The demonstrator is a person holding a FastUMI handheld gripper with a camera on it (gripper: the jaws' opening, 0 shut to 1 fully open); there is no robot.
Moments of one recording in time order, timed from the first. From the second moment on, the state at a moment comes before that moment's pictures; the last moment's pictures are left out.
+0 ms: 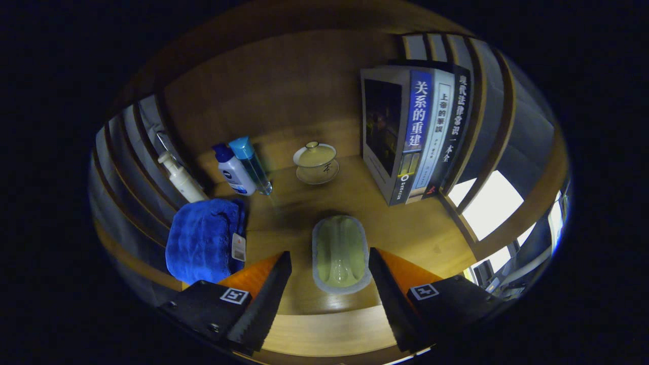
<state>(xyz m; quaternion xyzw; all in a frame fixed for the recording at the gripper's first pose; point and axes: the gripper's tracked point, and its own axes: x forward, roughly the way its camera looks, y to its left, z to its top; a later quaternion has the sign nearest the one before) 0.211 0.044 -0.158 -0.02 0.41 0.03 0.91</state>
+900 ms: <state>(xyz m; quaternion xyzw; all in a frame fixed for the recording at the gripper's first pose) 0.093 -0.021 -0.089 -0.02 0.17 0.07 0.98</state>
